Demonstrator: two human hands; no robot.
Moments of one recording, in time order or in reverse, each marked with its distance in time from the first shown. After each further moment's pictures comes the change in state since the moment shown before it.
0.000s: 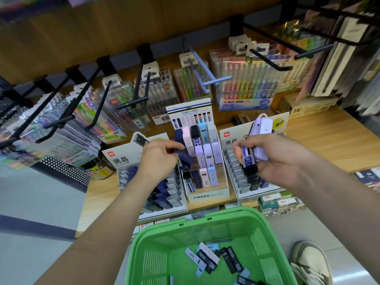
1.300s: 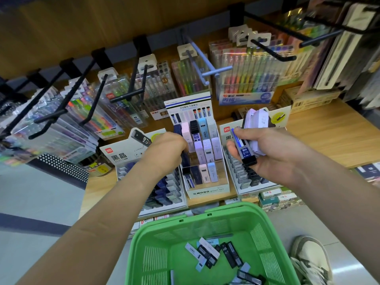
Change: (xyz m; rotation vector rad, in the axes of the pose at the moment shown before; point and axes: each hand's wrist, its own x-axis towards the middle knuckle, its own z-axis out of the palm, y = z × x) left_hand 0.015 0.012 0.002 0.792 -0.258 0.454; right_hand -0.005 0.003 0.009 -0.008 0.016 -0.022
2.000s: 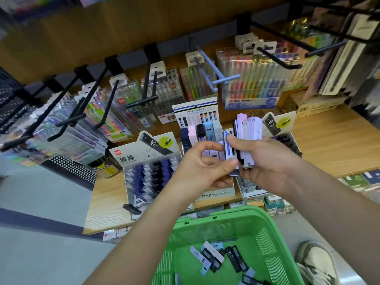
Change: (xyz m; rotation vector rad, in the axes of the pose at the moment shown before) left_hand -0.052 0.075 -0.037 -1.643 -0.082 -0.315; right_hand -0.001 0.016 0.011 -0.186 -0.089 -0.048
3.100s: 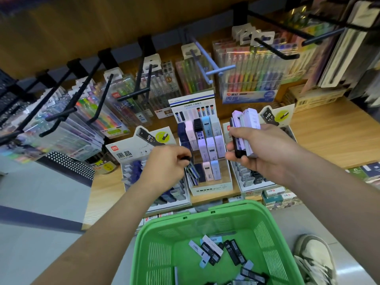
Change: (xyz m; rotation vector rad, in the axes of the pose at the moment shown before) left_hand 0.026 -0.030 -0.063 1.146 0.257 0.321; right_hand -0.003 -0.010 -0.005 -0.160 0.098 -0.015
